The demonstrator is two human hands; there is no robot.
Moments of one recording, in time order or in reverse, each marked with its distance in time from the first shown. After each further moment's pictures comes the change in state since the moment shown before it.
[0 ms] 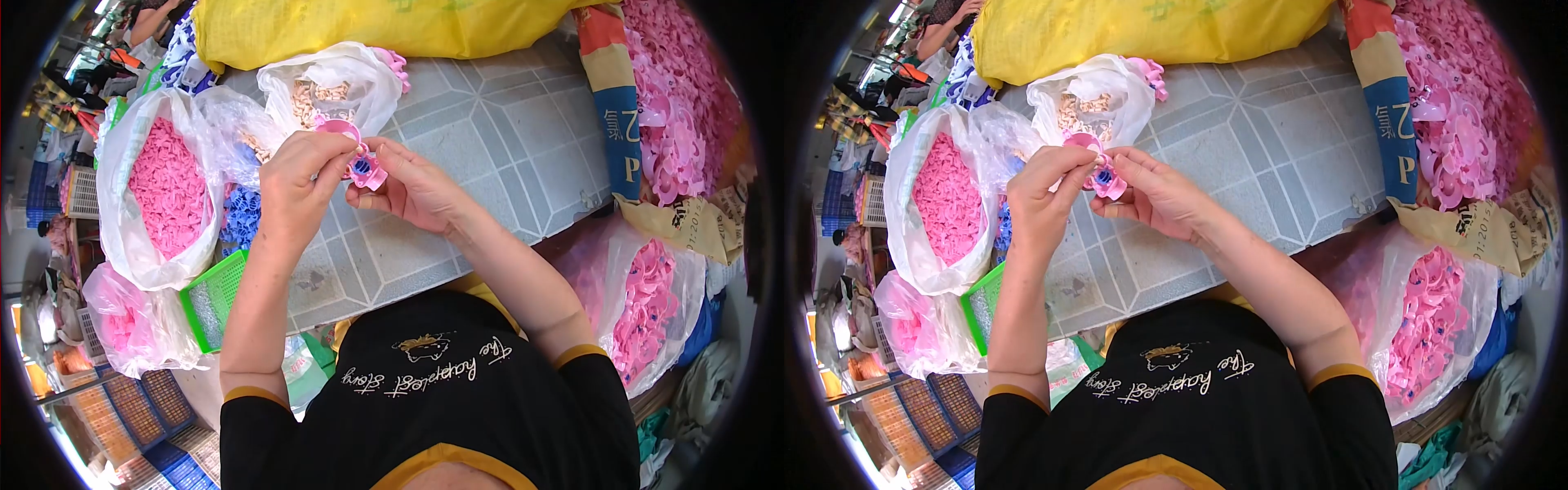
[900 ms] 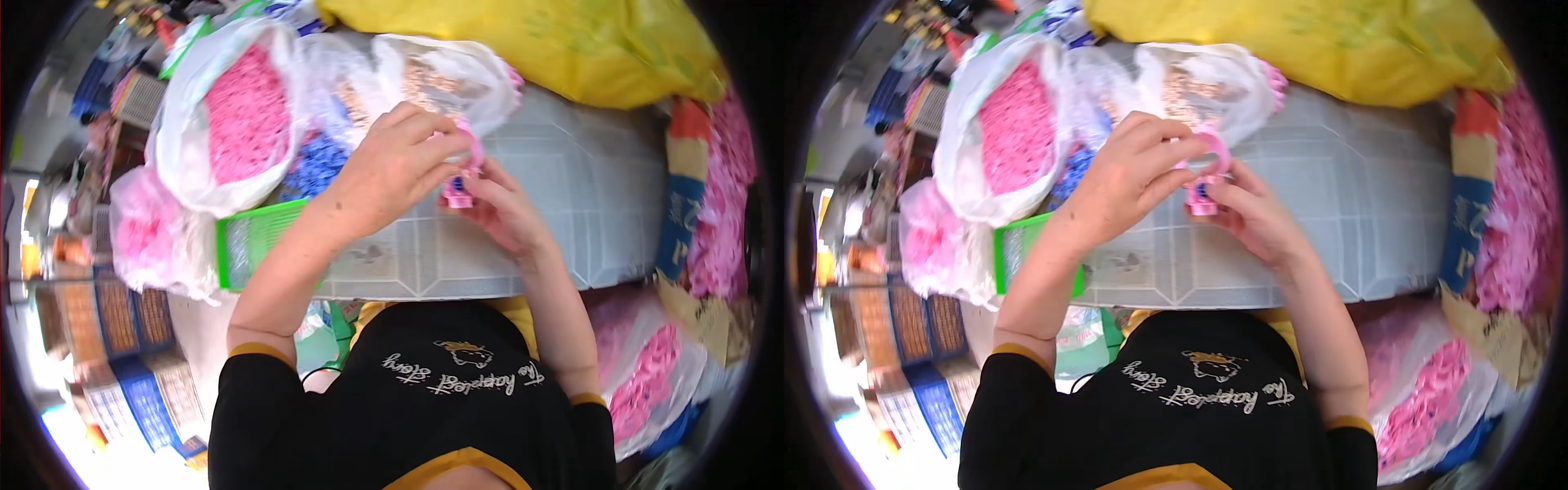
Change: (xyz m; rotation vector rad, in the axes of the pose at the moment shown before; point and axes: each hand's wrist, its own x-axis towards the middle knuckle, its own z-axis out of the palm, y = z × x) left_hand -0.005 0.010 -0.032 0.181 -0.058 0.232; right_hand -0.005 0.004 0.008 -0.241 0.077 0.089
